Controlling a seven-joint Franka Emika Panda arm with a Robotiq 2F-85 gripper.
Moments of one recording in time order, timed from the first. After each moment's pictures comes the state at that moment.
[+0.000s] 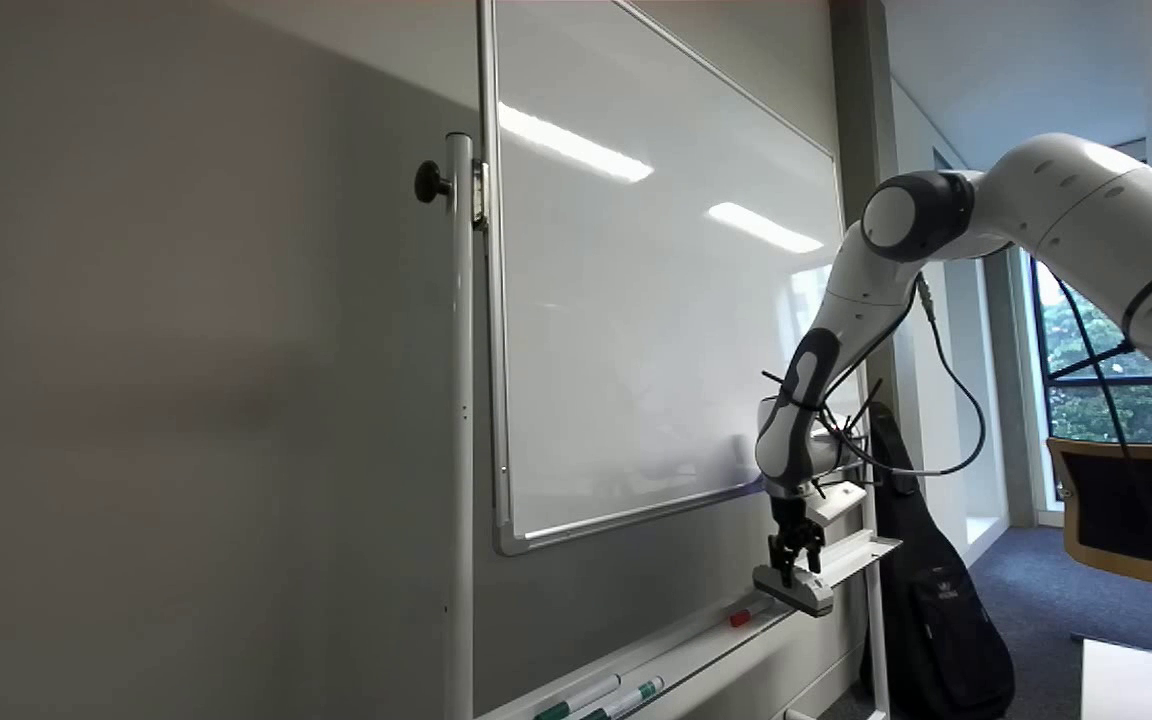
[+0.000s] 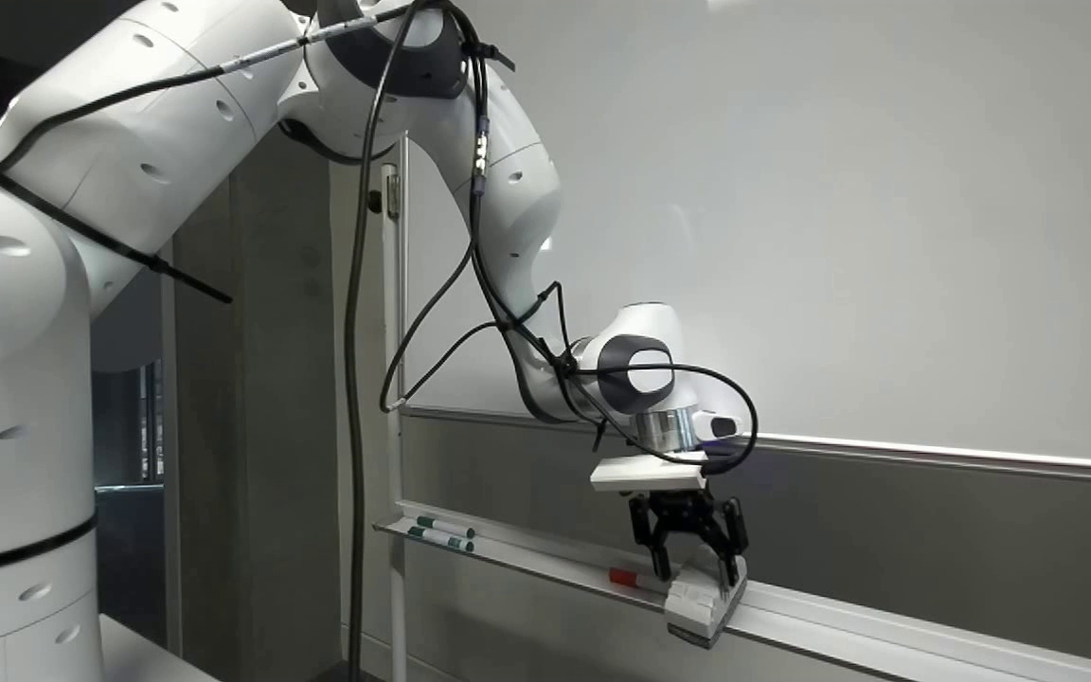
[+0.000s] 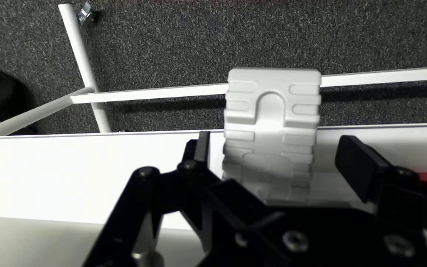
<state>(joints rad) -0.31 0.63 -0.18 -2.01 -0.11 2.71 -0.18</state>
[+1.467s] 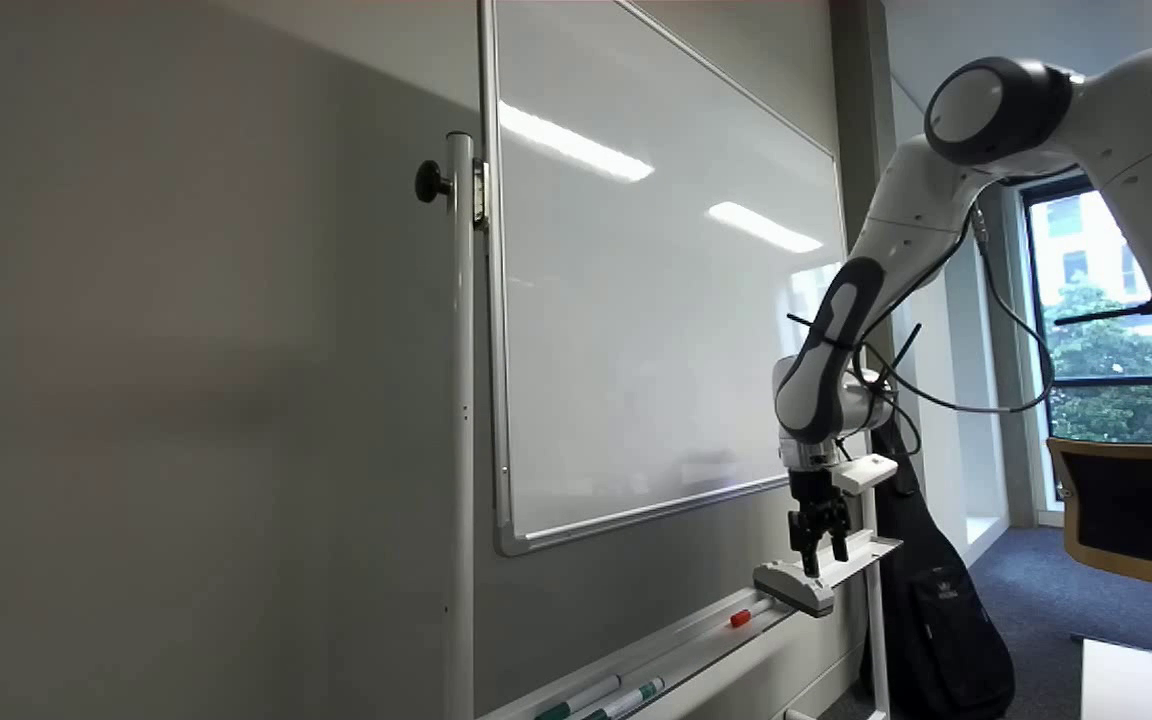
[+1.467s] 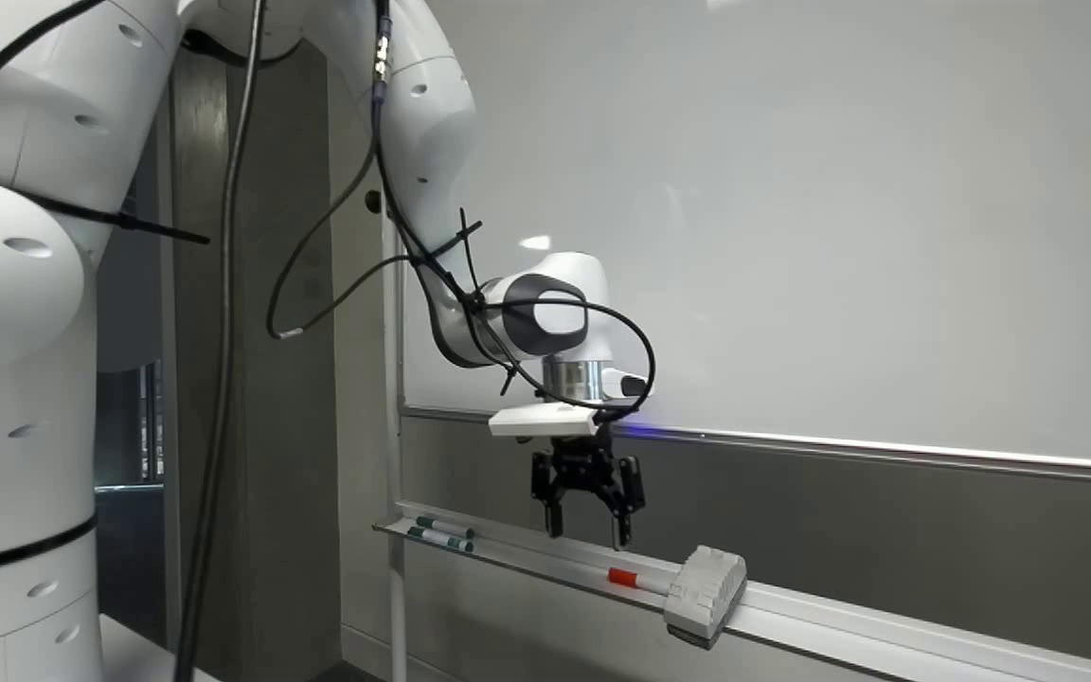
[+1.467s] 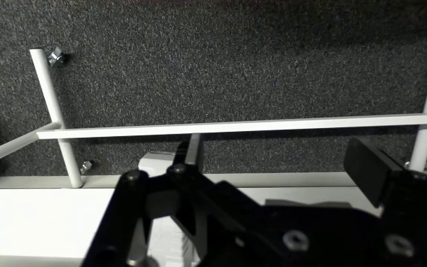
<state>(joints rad) -0.24 0.26 -0.15 -2.39 -0.09 2.63 -0.17</state>
